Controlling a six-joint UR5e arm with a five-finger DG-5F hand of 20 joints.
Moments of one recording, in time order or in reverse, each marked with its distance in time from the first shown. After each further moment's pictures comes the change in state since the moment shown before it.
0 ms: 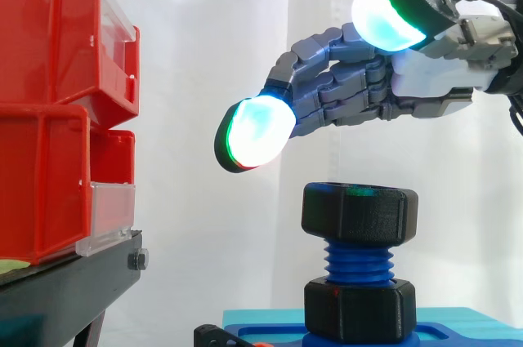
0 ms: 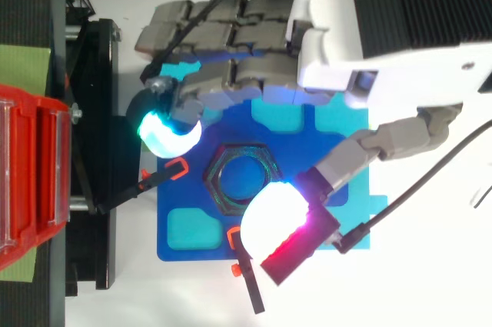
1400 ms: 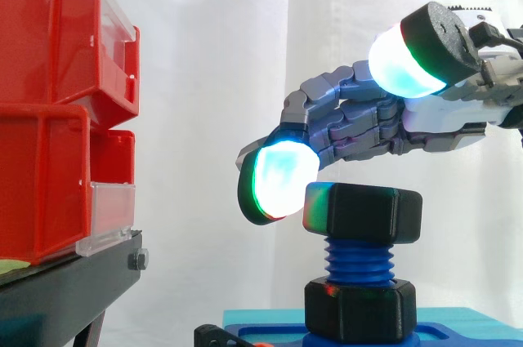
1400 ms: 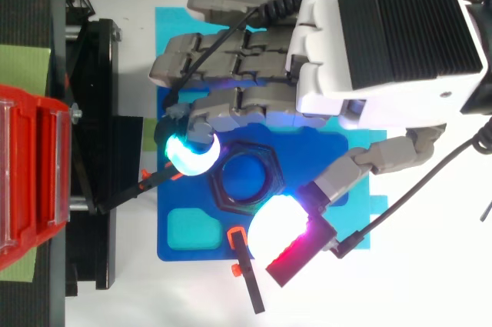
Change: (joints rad) arm 0.007 0.000 -0.065 0.049 -0.001 0.008
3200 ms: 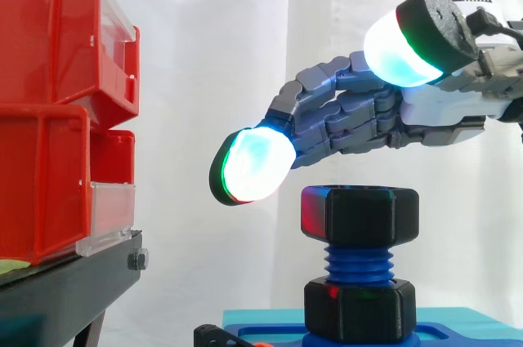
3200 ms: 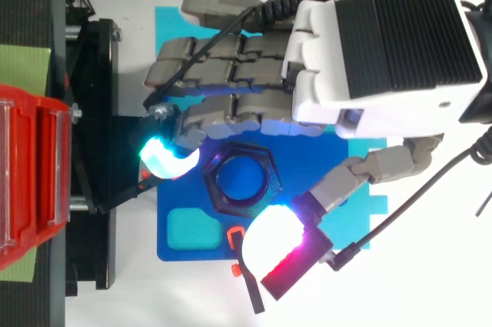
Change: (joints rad) arm 0.015 0.001 0.003 0.007 0.017 0.000
